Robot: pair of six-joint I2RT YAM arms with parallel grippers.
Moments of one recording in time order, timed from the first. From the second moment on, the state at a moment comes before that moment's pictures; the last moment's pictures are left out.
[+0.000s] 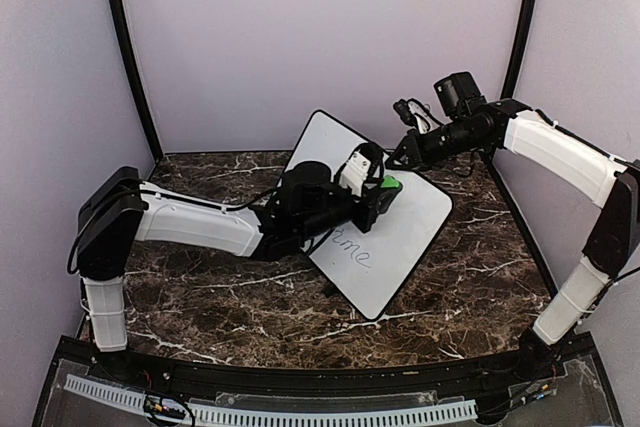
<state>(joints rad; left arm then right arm) -1.05 1.99 1.36 0.58 -0.08 0.02 0.49 1.61 1.53 -0.73 -0.50 0.21</state>
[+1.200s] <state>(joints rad) -0.53 1.82 1.00 0.29 0.21 0.07 0.53 1.58 1.53 -0.75 -0.50 0.21</state>
